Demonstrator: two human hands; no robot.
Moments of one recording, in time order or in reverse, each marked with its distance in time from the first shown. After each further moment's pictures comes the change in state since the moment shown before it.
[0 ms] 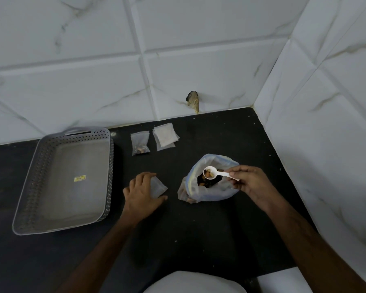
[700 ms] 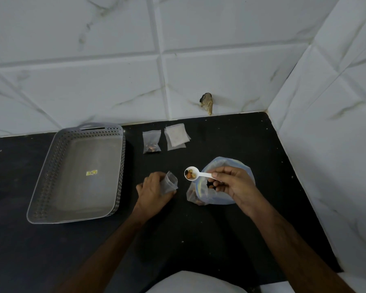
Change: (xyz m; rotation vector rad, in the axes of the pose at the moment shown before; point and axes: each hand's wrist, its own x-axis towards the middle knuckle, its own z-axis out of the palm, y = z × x) left_hand 0.001 -0.009 0.011 -0.234 0.063 0.108; right_hand -0.004 -0.010 0.069 -0.061 -0.145 0.009
